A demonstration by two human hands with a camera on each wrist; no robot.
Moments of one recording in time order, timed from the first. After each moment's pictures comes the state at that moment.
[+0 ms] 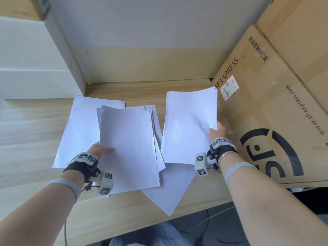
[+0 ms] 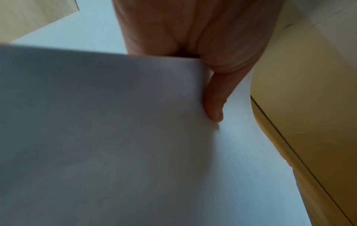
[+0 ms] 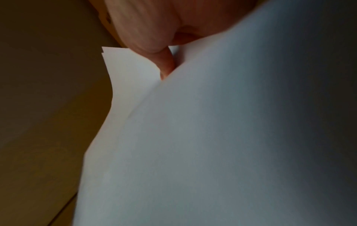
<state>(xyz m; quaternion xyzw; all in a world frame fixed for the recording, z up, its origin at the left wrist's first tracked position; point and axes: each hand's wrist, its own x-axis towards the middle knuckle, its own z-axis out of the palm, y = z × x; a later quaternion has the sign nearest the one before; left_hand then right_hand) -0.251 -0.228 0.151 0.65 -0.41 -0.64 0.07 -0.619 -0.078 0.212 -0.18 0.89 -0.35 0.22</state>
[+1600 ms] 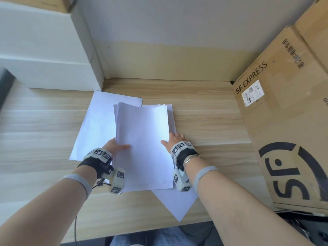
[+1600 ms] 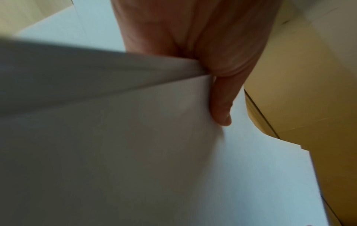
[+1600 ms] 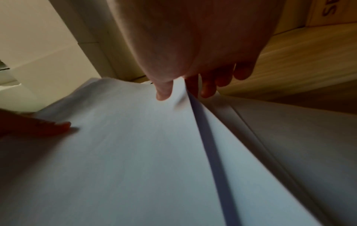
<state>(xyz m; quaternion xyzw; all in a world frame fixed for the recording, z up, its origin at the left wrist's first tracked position) -0.260 -0.224 0.152 0.63 -0.44 -0.64 0.08 -0.480 -0.157 0.173 -0.48 0.82 0.10 0.30</state>
